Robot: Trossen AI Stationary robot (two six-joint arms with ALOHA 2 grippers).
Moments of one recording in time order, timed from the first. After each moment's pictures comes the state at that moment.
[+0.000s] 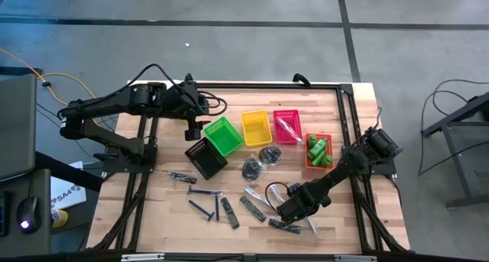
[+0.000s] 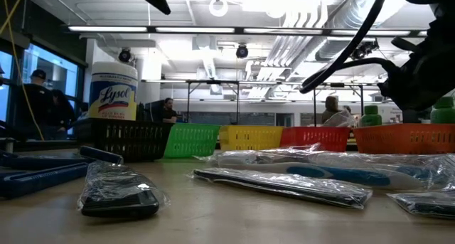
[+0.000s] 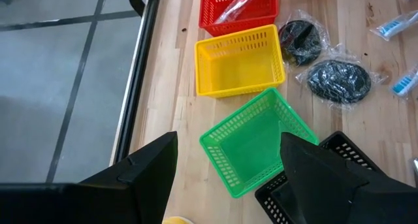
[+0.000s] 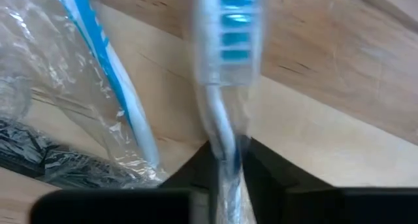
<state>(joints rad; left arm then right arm) 0.12 1.22 1.47 -1.05 -0.25 0.18 0.58 1.88 1.13 -0.77 -0.26 1.73</state>
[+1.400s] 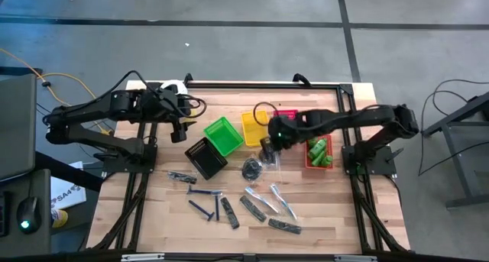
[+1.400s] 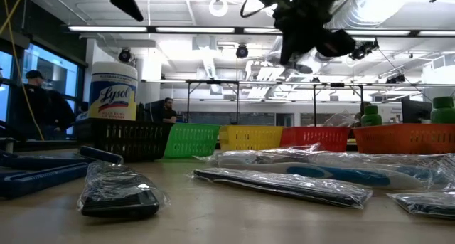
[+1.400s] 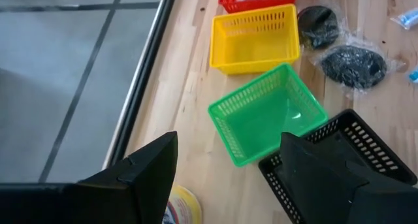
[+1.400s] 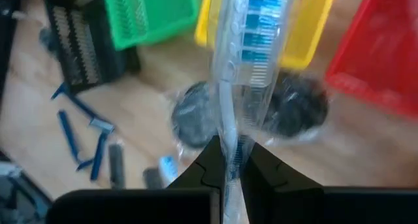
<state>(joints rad) 0.12 0.99 1.26 -1.04 -0.31 0.09 -0.02 1.54 1.28 -0.81 0.03 1.15</state>
